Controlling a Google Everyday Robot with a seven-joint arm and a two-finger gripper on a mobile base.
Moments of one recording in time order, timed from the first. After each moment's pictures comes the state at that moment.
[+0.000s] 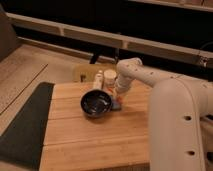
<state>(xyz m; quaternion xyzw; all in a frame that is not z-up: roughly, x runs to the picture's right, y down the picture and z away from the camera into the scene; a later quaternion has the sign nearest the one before) 0.085 0.058 0.907 -0.32 0.14 0.58 0.74</state>
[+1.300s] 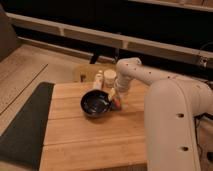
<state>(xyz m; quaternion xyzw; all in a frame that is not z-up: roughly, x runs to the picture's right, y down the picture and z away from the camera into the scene) 0.082 0.058 0.912 -0.34 0.14 0.58 0.73</state>
